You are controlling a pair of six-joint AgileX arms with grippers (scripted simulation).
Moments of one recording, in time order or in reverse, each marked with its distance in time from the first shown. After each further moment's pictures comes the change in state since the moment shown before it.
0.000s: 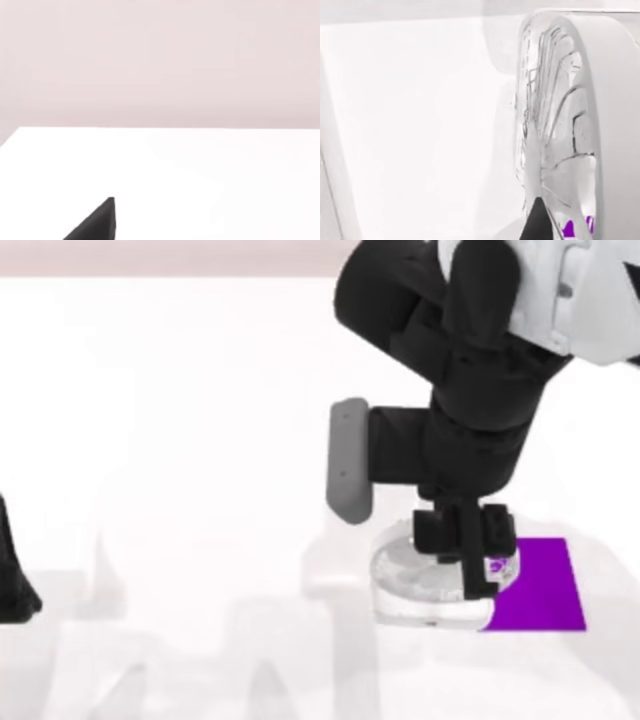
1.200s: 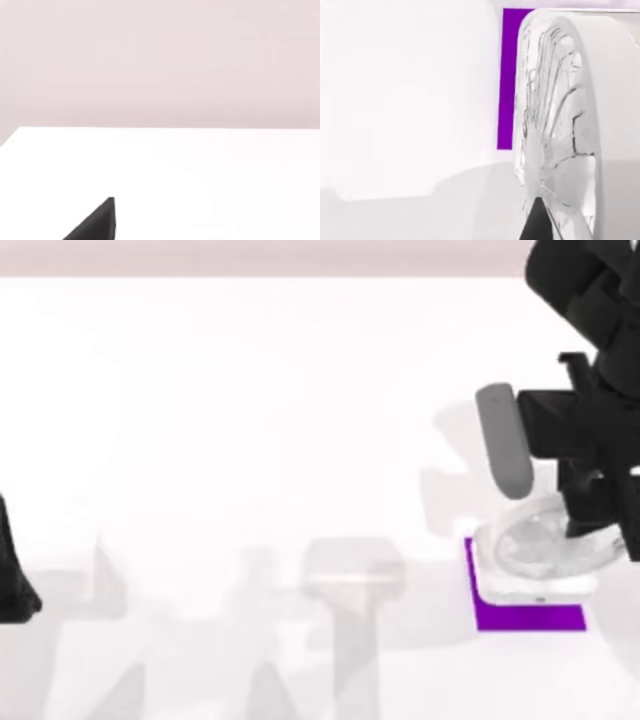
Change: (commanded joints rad) left arm 0.000 0.000 0.000 0.000 0.000 0.000; right arm -0.318 -0.130 -0.229 0.085 -0.023 -0.390
